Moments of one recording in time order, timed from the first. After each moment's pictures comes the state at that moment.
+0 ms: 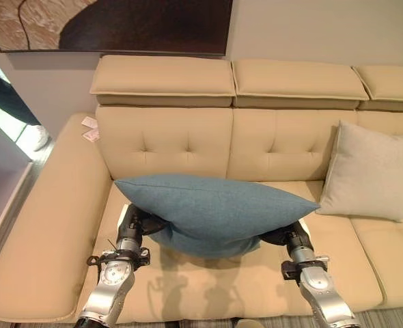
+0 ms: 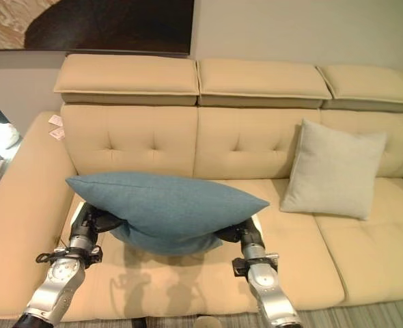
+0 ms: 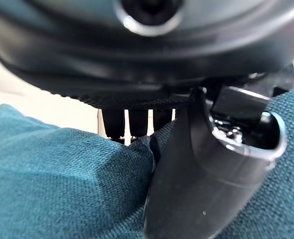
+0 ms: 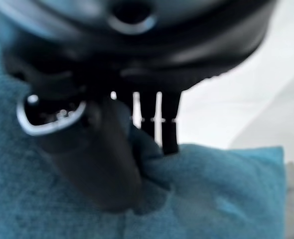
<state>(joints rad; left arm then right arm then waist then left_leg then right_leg) 0.01 0.41 -0.18 0.18 -0.39 -0.10 0.19 0.03 -0.34 0.17 0.19 0.14 -0.07 -0.13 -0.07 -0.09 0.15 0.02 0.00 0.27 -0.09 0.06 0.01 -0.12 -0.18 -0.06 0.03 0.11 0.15</state>
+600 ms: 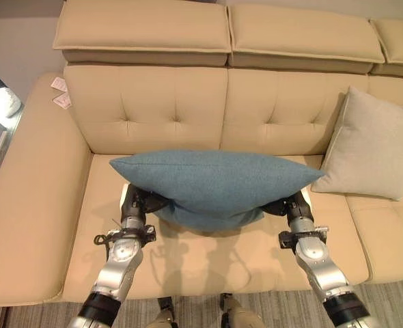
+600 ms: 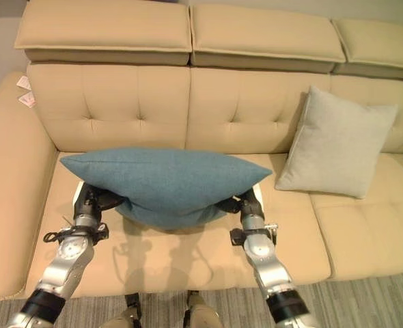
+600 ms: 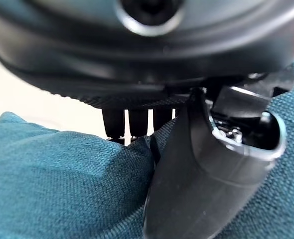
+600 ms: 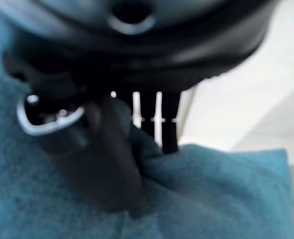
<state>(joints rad) -0.26 0.34 -0.22 0.30 -0.41 -0.11 0.30 -0.29 -0.43 0.20 0.29 0.13 -0.05 -0.27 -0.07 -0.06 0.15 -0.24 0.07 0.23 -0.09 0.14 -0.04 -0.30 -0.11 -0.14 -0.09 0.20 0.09</state>
